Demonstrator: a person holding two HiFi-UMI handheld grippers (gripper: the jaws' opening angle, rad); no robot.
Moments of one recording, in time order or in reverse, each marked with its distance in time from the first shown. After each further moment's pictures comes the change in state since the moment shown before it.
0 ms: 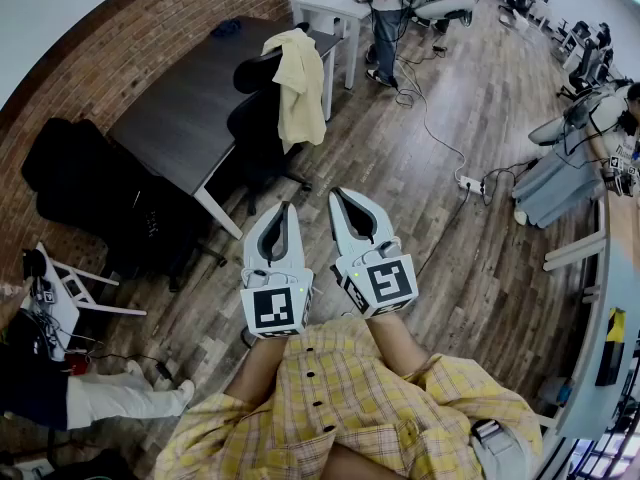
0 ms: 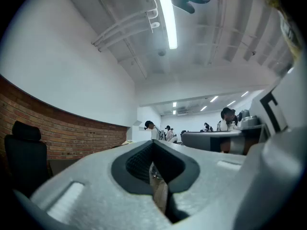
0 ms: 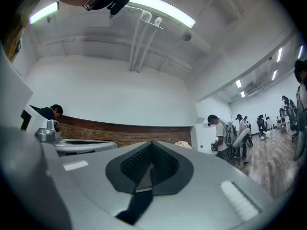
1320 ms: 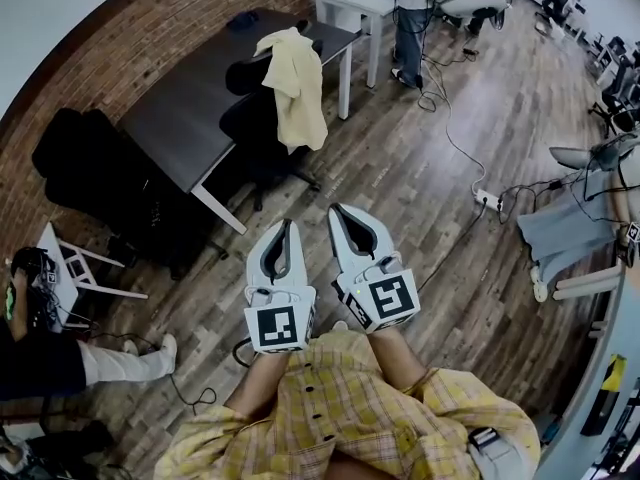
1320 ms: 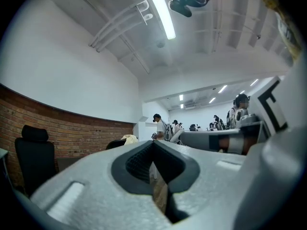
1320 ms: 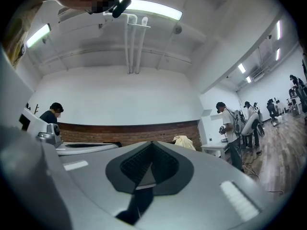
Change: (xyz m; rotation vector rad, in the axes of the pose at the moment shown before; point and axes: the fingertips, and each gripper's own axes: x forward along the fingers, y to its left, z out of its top) left arm 0.065 -0.069 -0.034 0.034 0.044 0.116; right arm -0.001 -0.097 -0.024 0.090 0.010 0.132
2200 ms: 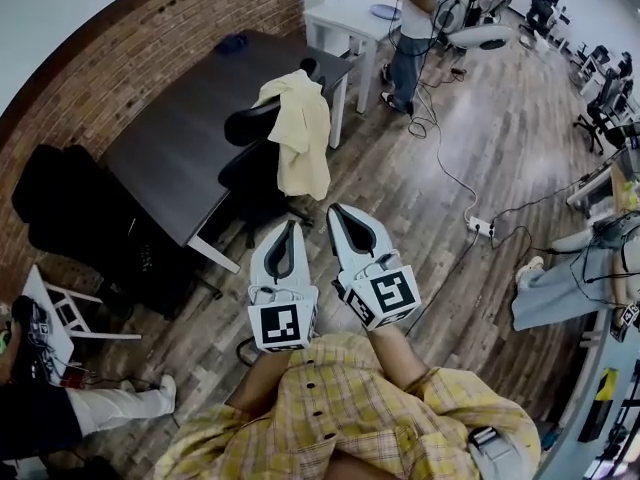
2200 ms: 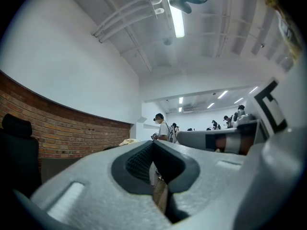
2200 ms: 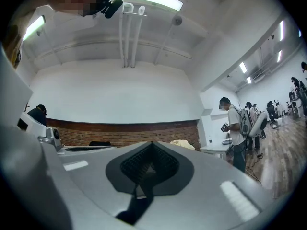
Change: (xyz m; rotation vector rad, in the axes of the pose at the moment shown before) left arm 0.157 0.093 -0.004 -0.043 -0.023 -0.060; right arm 0.173 -0.060 -0.004 -0.016 0.018 -0.037
